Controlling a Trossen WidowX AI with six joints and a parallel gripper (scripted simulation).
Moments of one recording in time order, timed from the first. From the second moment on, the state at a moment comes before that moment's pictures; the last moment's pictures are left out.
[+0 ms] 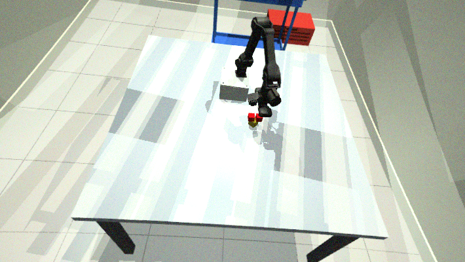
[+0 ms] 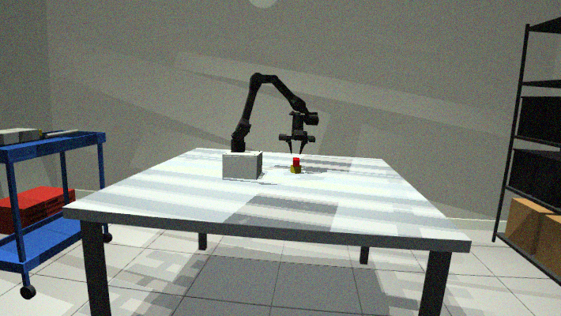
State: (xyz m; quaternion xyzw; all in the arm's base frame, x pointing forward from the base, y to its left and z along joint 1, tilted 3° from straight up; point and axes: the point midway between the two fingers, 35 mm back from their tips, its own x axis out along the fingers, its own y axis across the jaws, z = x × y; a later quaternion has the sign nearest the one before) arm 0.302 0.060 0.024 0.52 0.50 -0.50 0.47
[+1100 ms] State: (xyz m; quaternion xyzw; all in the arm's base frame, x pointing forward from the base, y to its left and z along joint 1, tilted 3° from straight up) arm 0.304 0.058 0.054 0.53 0.50 -0.50 0.47
